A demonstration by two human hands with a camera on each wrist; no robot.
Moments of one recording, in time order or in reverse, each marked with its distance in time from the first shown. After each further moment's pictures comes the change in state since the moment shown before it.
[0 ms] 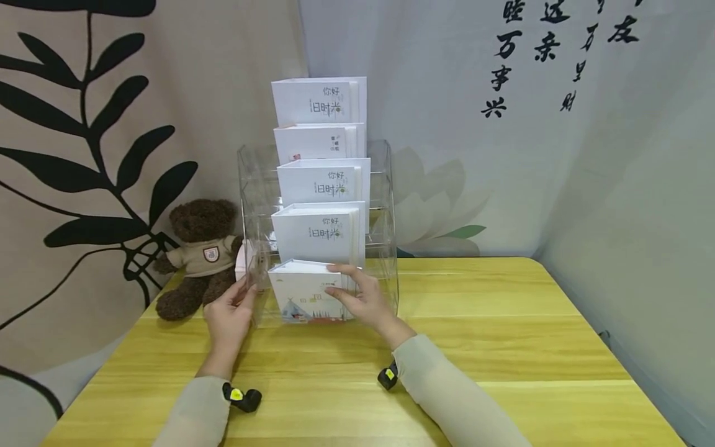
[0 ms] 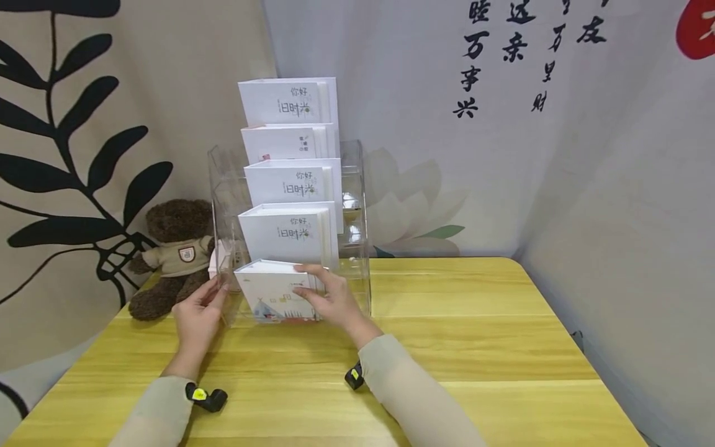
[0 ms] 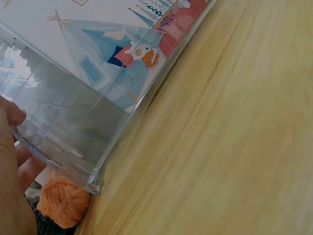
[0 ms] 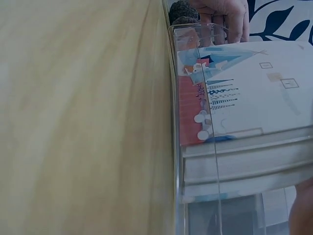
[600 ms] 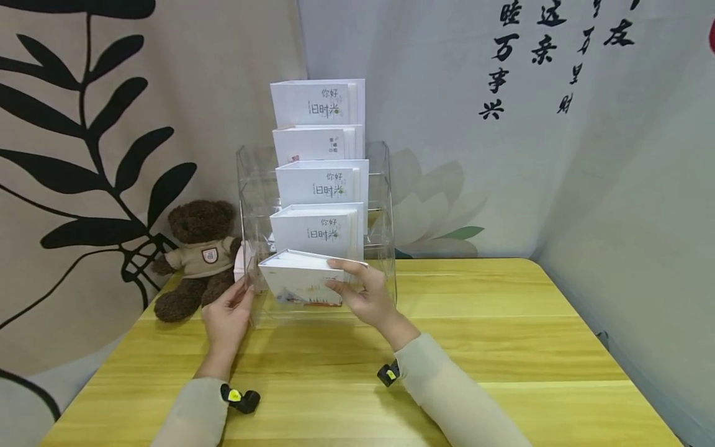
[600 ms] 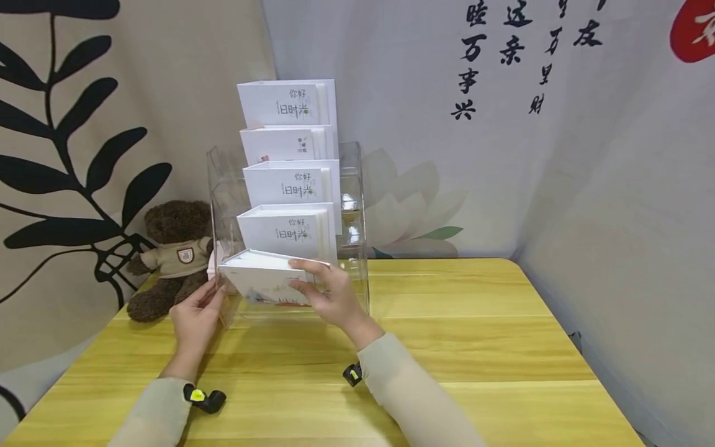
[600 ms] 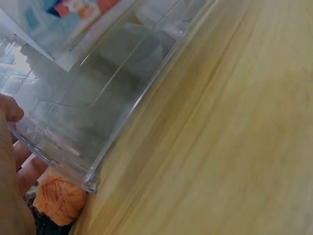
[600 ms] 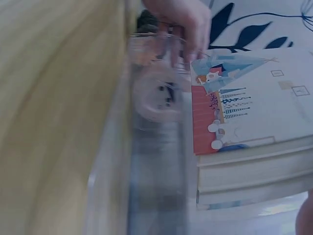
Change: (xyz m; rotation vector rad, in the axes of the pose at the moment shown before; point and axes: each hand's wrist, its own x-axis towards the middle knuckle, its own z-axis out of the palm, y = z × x) left_hand 0.000 -0.003 0.000 -0.021 0.007 -0.022; right_hand 0.023 -0.016 -0.015 -0.030 0.090 -0.348
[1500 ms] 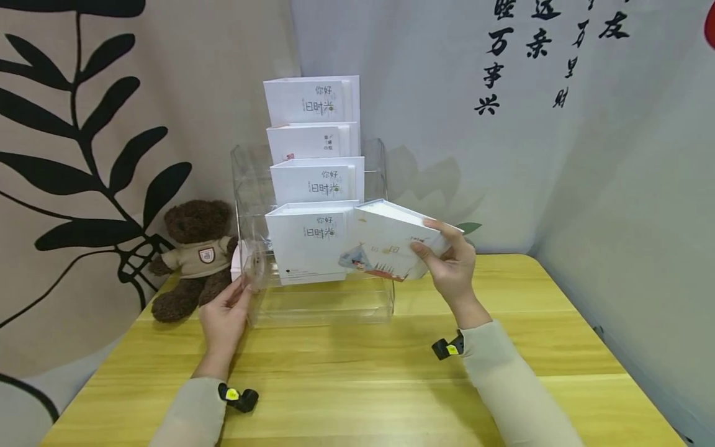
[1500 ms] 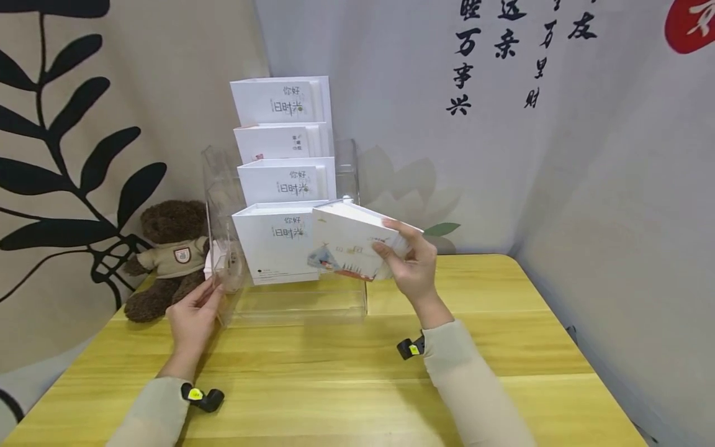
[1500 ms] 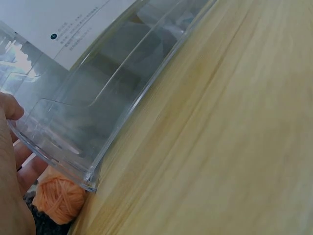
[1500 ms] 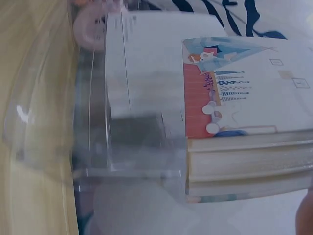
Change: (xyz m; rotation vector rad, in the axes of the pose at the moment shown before) left_hand -0.001 0.001 -0.001 -0.012 -0.011 0.002; right_hand 0.008 -0.010 -0.130 -0.062 0.292 0.129
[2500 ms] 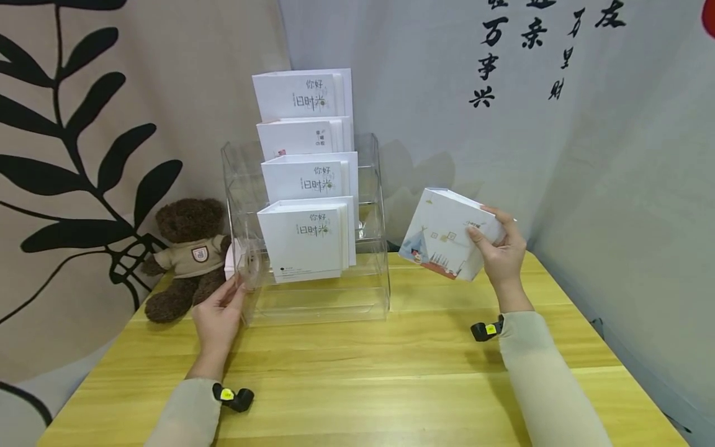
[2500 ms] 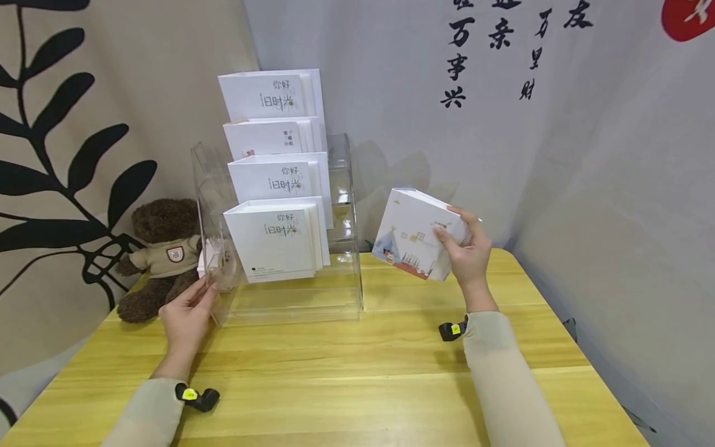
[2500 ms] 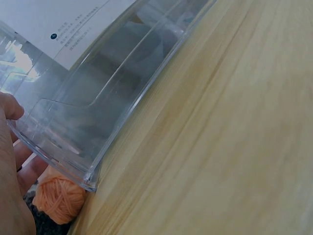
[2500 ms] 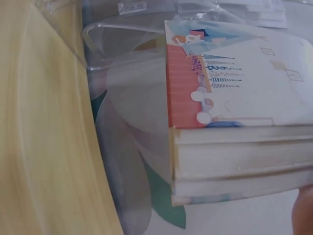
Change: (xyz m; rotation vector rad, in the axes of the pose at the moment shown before) left_hand -0.001 0.001 -0.001 0.035 -0.018 -0.044; right_hand 0.000 0.021 -0.098 -0.234 0.154 0.277
